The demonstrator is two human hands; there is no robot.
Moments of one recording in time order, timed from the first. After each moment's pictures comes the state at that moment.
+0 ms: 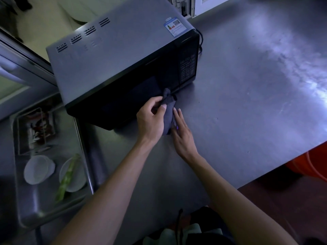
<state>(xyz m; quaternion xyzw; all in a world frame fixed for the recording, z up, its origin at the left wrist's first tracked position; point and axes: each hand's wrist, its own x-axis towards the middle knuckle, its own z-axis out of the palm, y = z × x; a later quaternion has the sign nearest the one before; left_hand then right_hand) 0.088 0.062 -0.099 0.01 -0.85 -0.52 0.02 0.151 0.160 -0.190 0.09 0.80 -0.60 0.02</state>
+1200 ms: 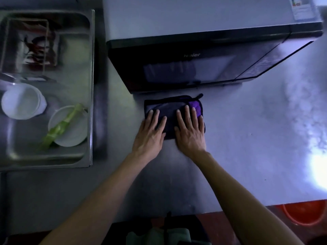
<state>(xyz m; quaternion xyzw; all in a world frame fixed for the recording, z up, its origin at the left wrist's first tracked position) 0.157 -0.070 -0.251 -0.07 -0.98 -0.12 -0.13 0.129 0.108 -0.272 -0.13 0.98 -0.11 0.14</state>
